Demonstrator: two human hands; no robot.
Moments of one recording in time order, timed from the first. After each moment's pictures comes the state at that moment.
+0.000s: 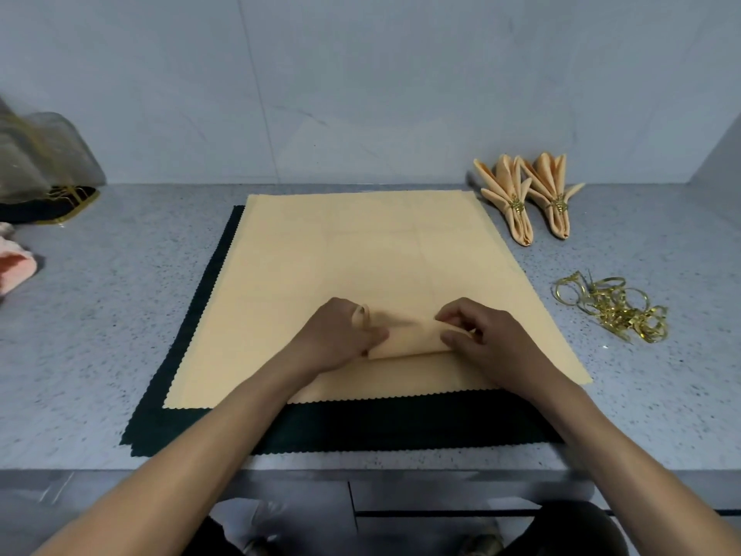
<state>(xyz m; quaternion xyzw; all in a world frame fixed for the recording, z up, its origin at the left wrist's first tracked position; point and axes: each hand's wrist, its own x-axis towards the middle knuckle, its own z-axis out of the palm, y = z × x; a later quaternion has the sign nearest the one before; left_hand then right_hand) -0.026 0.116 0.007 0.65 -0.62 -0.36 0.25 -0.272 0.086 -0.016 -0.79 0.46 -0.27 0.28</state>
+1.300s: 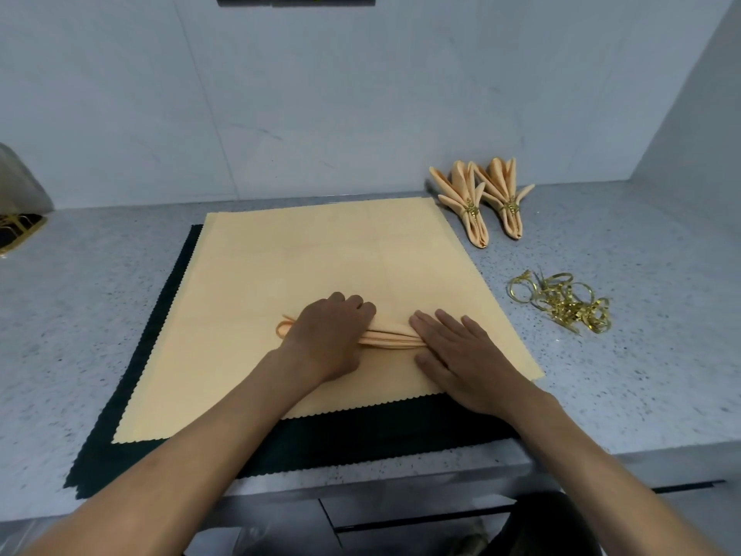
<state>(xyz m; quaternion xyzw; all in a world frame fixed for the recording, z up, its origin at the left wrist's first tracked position) -0.073 0.093 0.014 0.55 -0.82 0.11 -0.03 -0.296 0.093 -0.039 -0.86 0.49 -0.04 0.09</state>
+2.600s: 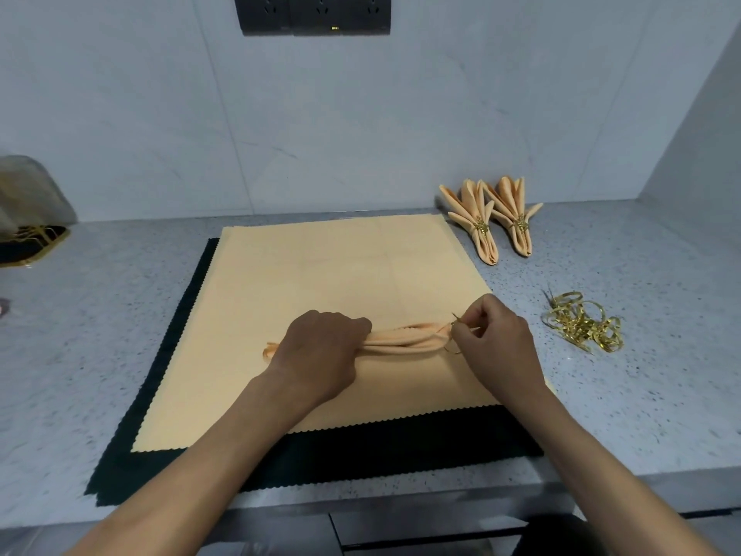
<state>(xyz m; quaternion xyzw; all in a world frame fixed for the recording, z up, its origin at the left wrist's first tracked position) -0.055 0.121 0.039 0.60 -0.79 0.10 0.00 -0.283 0.090 0.006 -0.64 0.62 -0.41 0.18</state>
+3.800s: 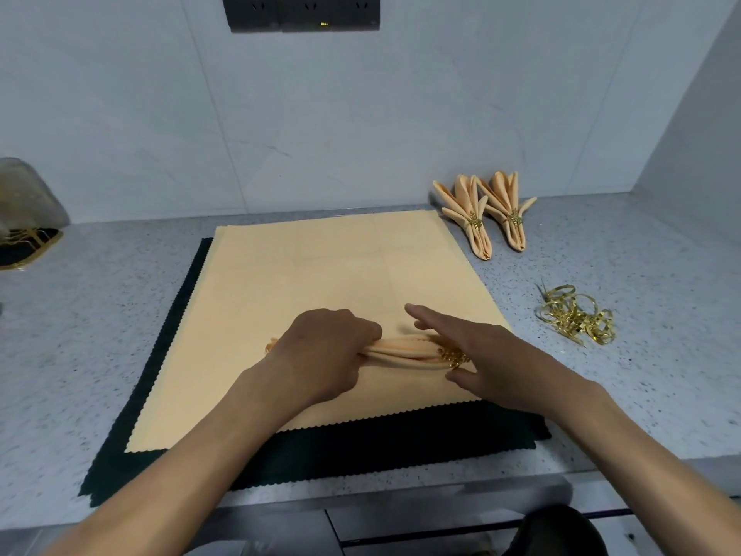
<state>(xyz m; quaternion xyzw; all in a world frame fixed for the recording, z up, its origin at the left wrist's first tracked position) -0.065 0.130 0.063 0.55 -0.83 0.03 -0.03 -0.309 0.108 0.033 -0.89 0.41 -0.10 0.18</state>
